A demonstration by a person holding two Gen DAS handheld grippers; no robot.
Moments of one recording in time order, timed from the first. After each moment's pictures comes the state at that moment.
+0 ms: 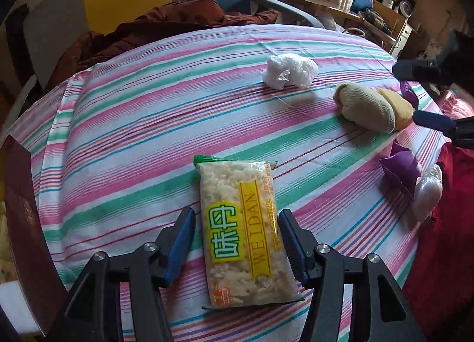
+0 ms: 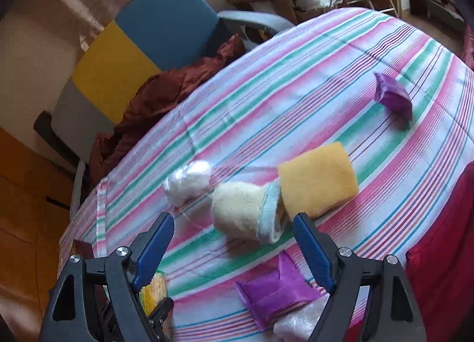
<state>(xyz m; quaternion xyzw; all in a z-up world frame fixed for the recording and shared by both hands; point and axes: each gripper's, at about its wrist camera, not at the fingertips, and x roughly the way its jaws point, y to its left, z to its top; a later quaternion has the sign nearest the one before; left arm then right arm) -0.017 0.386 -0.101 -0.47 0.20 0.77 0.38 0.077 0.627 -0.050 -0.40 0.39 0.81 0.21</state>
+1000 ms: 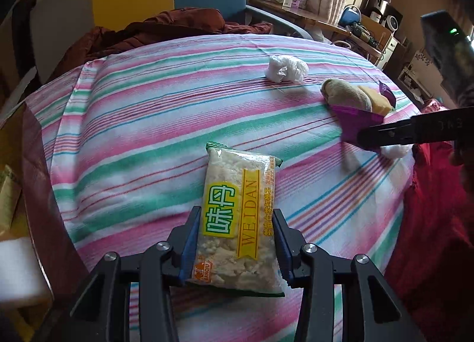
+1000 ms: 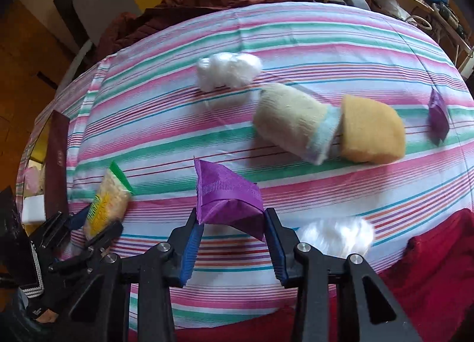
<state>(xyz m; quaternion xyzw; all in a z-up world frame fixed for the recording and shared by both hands) 0.001 0.327 -0.092 -0.46 0.16 0.77 0.42 0.065 0.552 -0.067 -0.55 0.22 0.80 0.11</state>
